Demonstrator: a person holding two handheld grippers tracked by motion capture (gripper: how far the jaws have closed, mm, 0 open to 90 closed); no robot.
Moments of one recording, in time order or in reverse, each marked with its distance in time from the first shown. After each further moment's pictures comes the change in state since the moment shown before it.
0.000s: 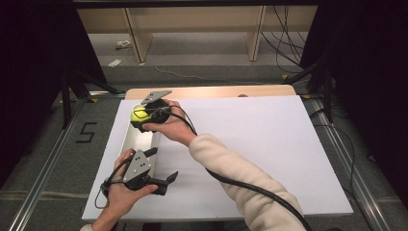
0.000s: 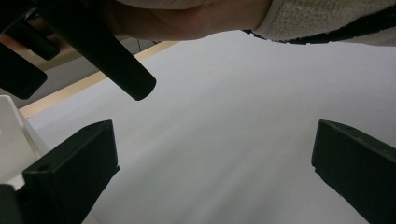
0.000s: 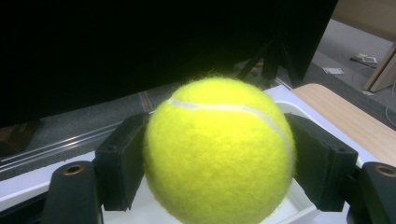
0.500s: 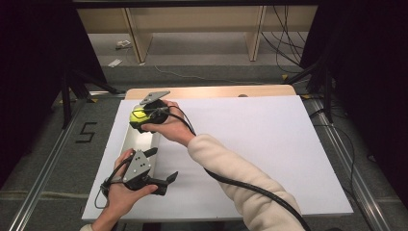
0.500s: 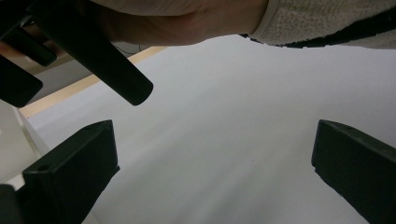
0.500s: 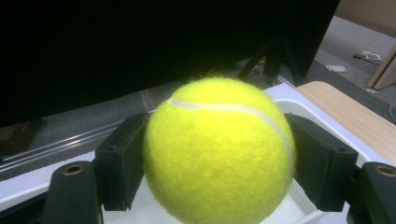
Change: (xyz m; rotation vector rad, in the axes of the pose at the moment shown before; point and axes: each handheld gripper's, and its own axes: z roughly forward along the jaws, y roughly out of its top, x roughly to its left) left arm 0.000 0.000 0.000 0.000 0.000 0.001; right arm 0.001 -0.001 0.005 0.008 0.006 0.007
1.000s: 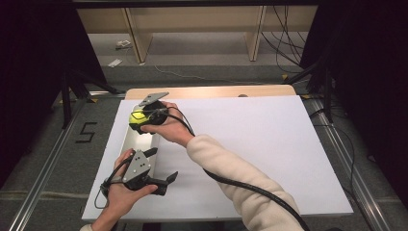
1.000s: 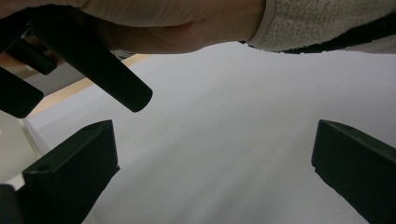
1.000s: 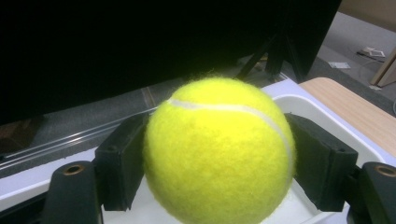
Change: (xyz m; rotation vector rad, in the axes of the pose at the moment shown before) left arm 0.000 0.000 0.000 0.000 0.000 -0.002; right arm 0.001 -0.003 0.006 0.013 0.007 -0.001
